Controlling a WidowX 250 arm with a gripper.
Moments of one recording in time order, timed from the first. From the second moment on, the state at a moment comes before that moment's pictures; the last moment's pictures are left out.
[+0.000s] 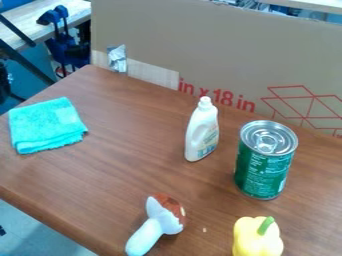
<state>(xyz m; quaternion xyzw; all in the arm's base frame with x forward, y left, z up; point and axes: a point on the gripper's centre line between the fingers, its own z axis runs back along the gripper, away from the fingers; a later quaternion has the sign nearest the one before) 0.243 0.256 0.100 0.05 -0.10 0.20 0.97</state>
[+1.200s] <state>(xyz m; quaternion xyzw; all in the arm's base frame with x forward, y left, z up) 0.282 0.240 0.053 0.04 -0.10 0.52 0.84</state>
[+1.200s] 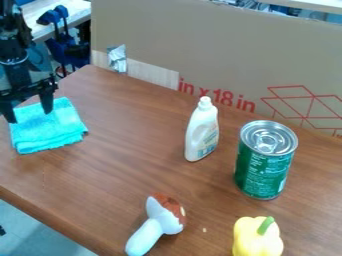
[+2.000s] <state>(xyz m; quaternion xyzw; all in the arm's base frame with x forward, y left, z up) 0.261 0.229 0.030 0.07 -0.05 0.59 0.80</state>
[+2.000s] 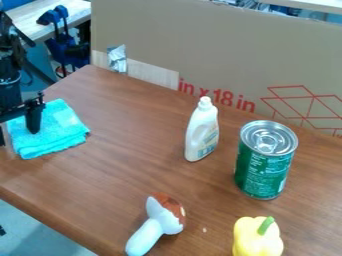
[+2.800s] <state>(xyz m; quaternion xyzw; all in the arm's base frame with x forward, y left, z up) 0.286 0.052 0.031 0.07 0.09 0.53 0.84</state>
